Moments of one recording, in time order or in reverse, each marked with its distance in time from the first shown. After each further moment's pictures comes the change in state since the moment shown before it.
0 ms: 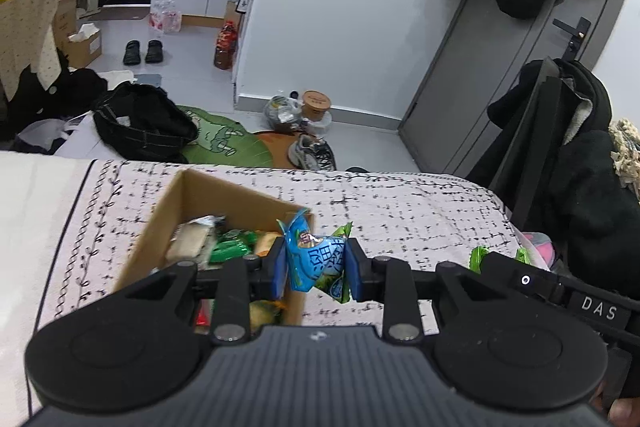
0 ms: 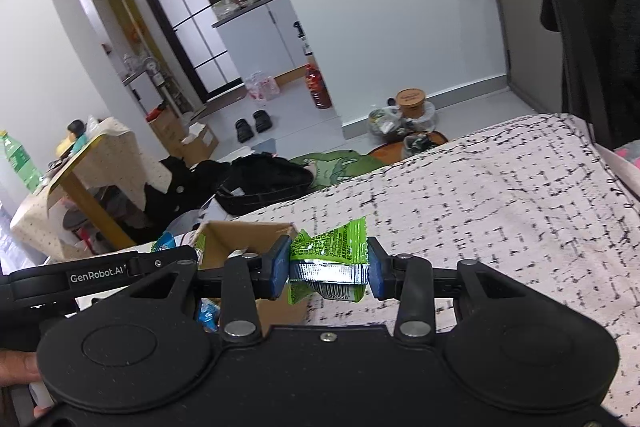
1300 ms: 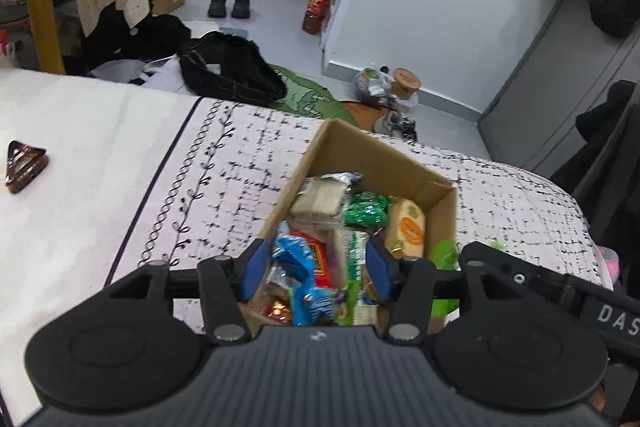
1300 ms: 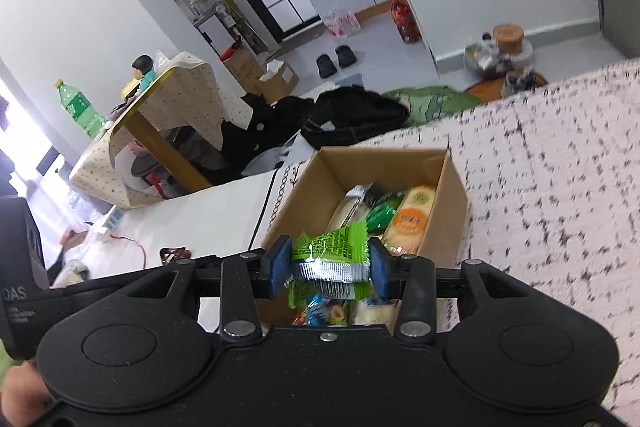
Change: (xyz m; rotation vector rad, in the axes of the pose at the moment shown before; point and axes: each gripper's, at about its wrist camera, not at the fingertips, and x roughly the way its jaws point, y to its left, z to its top) left arm 0.005 0.091 -0.020 -0.161 0.089 0.190; right arm 0.074 0.084 -0.028 -0.004 0.196 0.241
